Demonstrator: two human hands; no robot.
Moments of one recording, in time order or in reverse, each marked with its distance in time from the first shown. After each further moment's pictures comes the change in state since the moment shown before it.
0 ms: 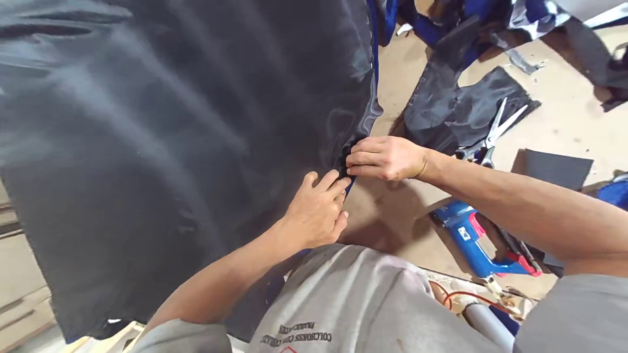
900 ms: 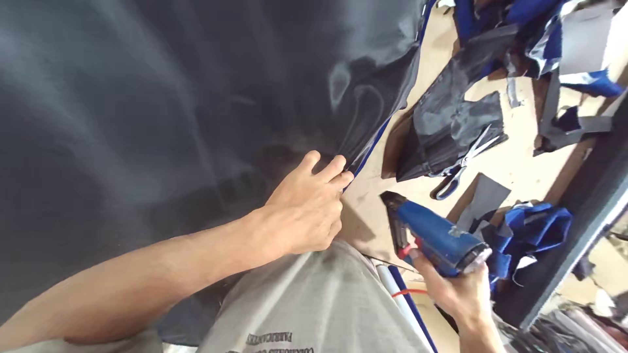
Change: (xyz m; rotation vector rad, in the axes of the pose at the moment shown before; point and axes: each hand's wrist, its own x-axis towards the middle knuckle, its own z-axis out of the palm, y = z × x) left_hand 0.007 -0.025 -0.014 -0.212 -0.167 0.070; right_hand -0.009 -0.224 -0.077 0.073 0.085 1.645
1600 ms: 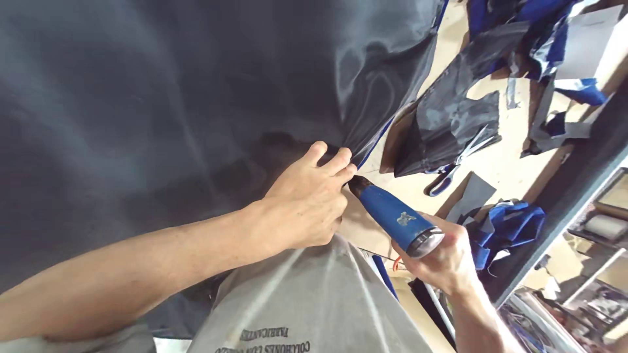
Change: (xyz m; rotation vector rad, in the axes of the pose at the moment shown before) left_hand 0.000 -0.003 0.002 -0.046 0.025 0.021; right_hand 0.053 -0.033 0.006 -0.176 -0.221 -0.341
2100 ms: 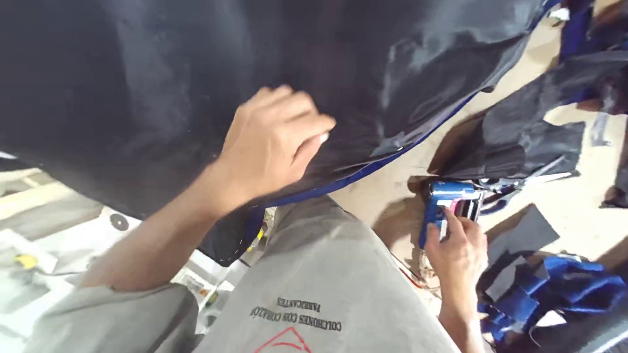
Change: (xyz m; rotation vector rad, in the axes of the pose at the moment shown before) left_hand -0.134 0.019 0.023 0.027 0.766 -0.416; right_hand -0.061 0.081 0.060 -0.337 0.062 0.228
